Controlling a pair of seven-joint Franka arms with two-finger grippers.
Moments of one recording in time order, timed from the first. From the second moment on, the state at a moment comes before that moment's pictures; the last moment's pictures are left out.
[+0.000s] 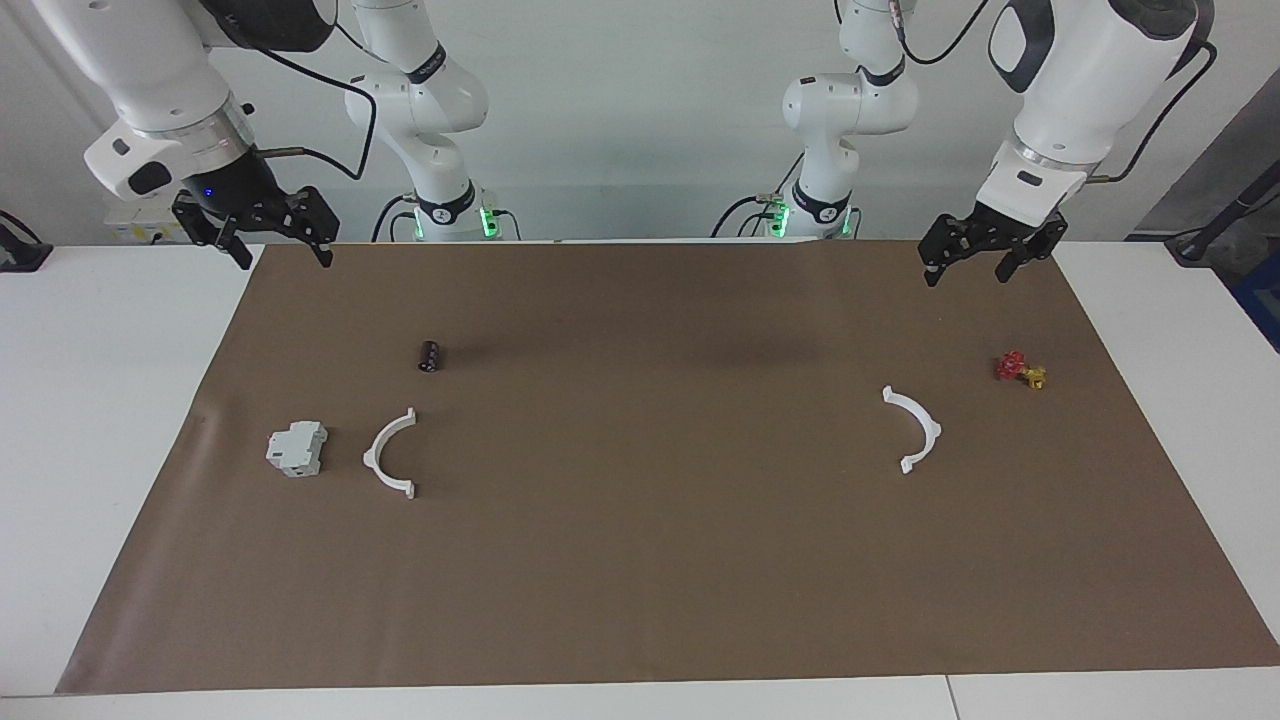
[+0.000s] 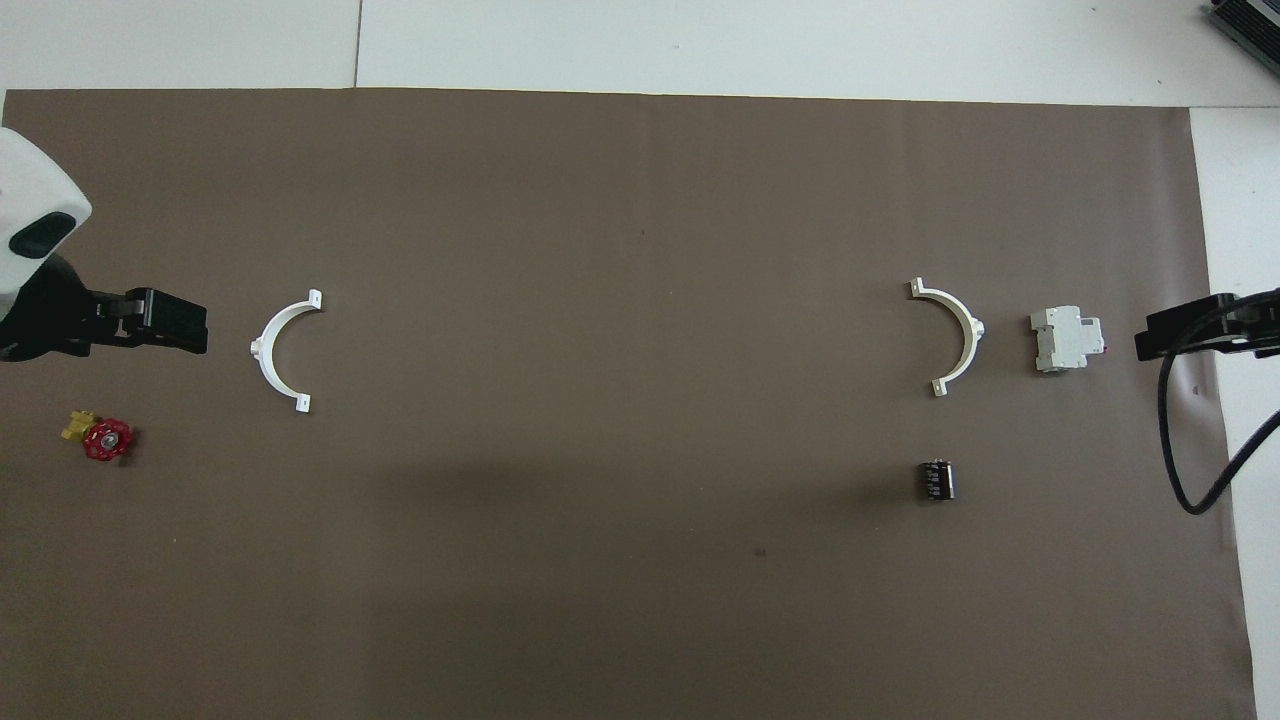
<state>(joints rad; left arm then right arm) -0.08 -0.04 -0.03 -1.67 0.01 1.61 -0.07 0.03 -0.02 -0.08 -1.57 0.00 1.51 -0.06</state>
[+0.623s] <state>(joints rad) -0.08 -0.04 -0.03 -1.67 0.01 1.61 -0.07 0.02 -0.03 -0.09 -1.65 -0.02 1.69 -0.06</state>
